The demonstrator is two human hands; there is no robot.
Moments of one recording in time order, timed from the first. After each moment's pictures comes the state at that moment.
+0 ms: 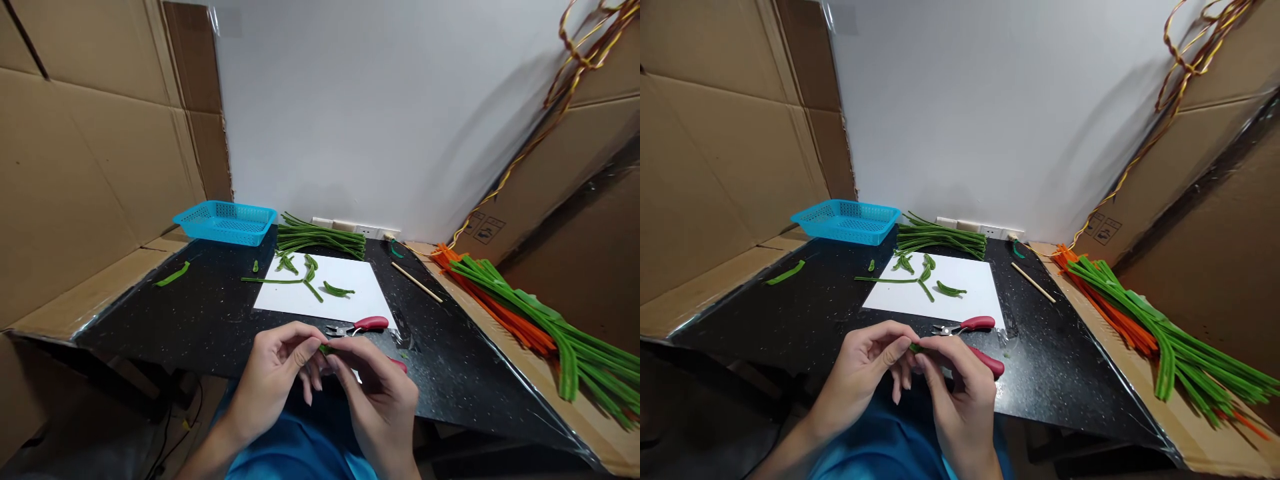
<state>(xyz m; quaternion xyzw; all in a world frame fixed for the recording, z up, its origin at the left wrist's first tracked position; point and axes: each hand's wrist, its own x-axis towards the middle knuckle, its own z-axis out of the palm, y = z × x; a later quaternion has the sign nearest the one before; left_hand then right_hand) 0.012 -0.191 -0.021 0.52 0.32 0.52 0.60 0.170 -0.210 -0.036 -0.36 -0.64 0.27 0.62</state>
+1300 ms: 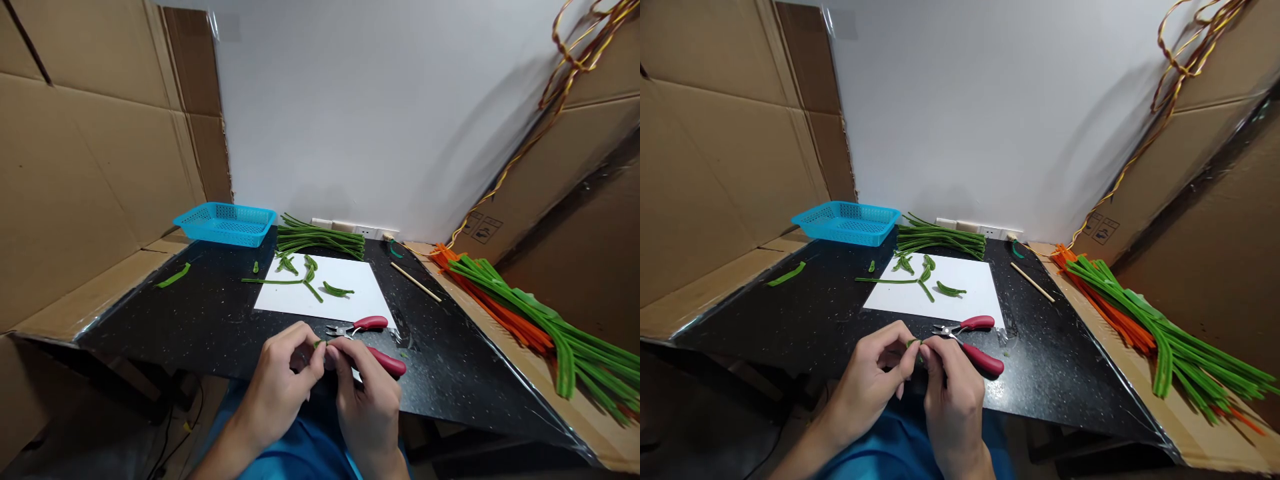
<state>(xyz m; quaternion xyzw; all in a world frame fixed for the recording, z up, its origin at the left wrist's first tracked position) 0.016 -0.193 -0.029 0.65 0.41 0.46 0.44 0.160 -0.205 -0.042 -0.41 -0.69 0.04 0.60</state>
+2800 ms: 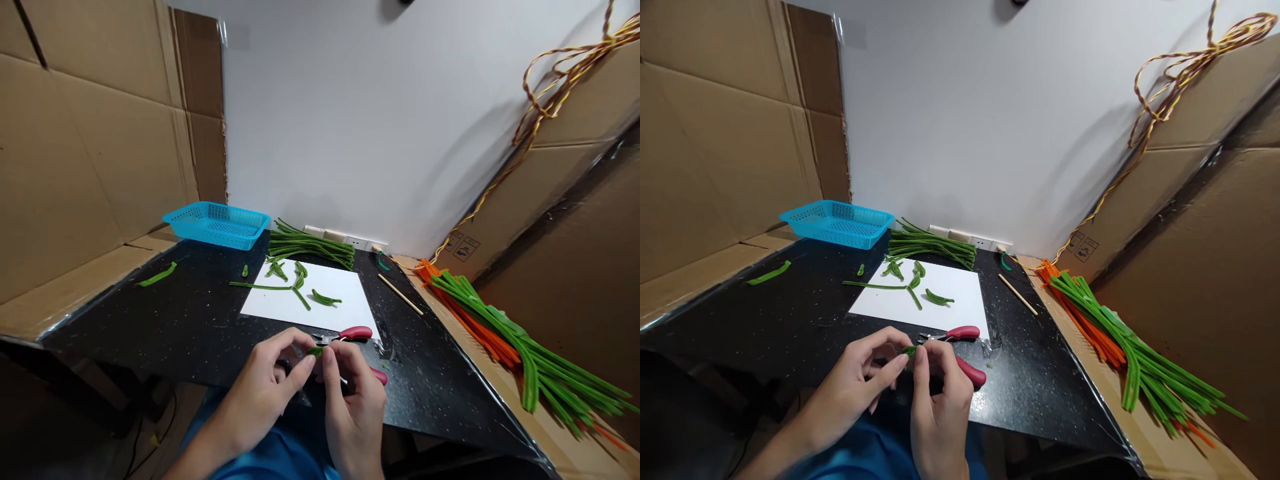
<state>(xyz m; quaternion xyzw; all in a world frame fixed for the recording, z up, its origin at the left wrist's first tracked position) 0.011 -0.191 -0.031 0.61 0.39 0.44 0.54 0.162 -0.209 -0.042 -0.46 -0.60 0.22 0.62</state>
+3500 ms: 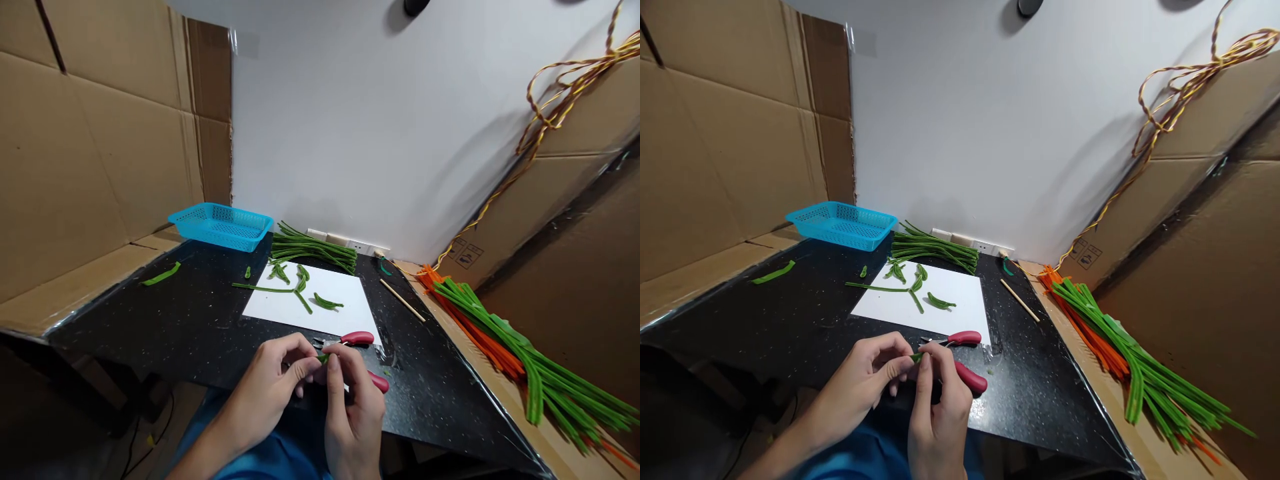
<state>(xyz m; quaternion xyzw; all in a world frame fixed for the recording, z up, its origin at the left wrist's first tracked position) 0.020 -0.184 -0.026 0.60 0.37 0.45 0.56 0.157 -0.215 -0.041 -0.49 -0.59 0.19 0.61</state>
